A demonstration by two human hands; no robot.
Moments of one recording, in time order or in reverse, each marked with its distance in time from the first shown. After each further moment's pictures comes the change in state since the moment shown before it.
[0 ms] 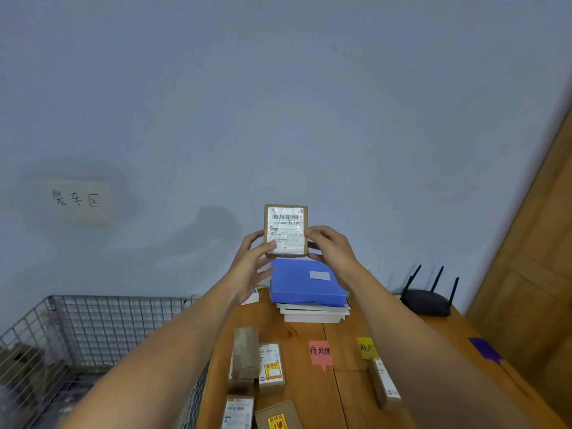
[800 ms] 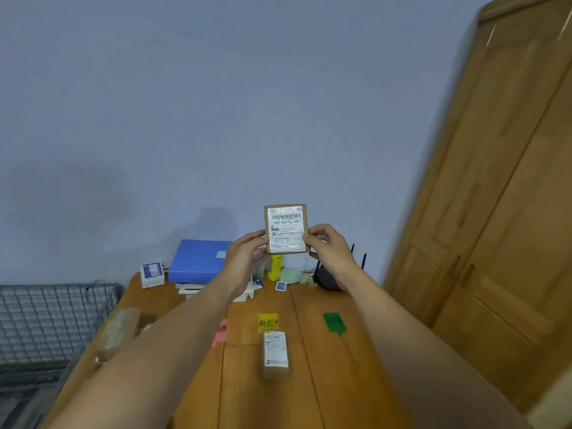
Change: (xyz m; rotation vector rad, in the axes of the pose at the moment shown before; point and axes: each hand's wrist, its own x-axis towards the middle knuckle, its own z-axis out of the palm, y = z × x) left_hand -0.013 -0.141 0.325 -0.040 0.037 -0.018; right_hand -0.049 0.075 -0.353 -0.190 0.121 -0.025
